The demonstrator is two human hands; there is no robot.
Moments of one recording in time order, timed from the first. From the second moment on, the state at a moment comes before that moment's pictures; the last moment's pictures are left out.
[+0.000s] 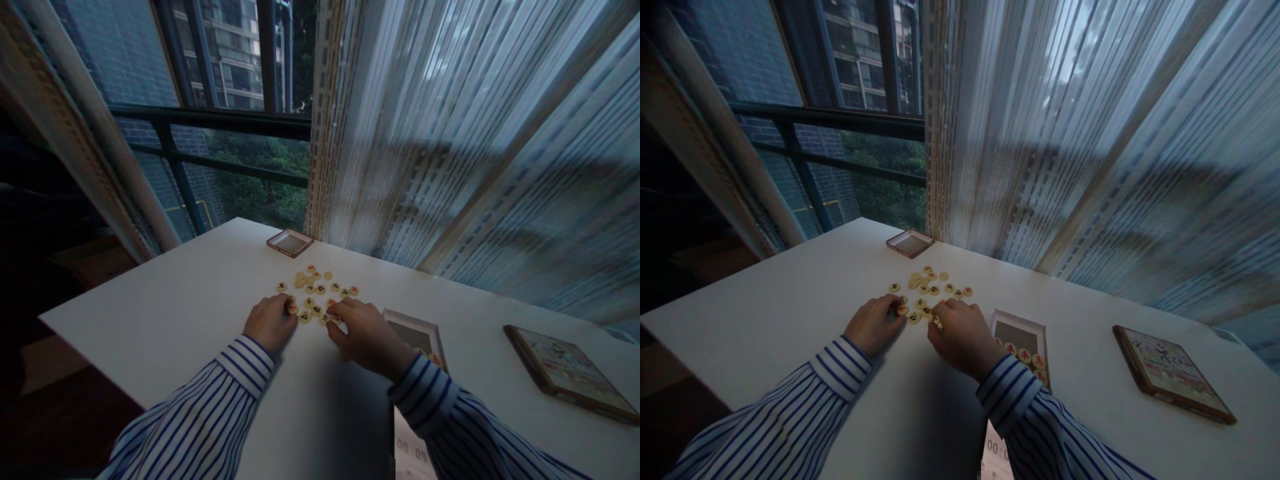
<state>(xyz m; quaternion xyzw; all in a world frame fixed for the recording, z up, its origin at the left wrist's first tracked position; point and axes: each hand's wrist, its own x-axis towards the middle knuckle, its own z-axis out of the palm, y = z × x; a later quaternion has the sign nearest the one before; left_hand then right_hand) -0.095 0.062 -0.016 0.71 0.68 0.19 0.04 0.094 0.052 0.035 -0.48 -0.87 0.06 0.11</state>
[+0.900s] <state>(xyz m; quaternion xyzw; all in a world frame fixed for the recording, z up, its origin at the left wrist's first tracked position) -0.072 0.041 -0.002 0.76 0.44 0.47 0.00 0.122 0.036 0.041 -0.41 -0.87 0.04 0.26</state>
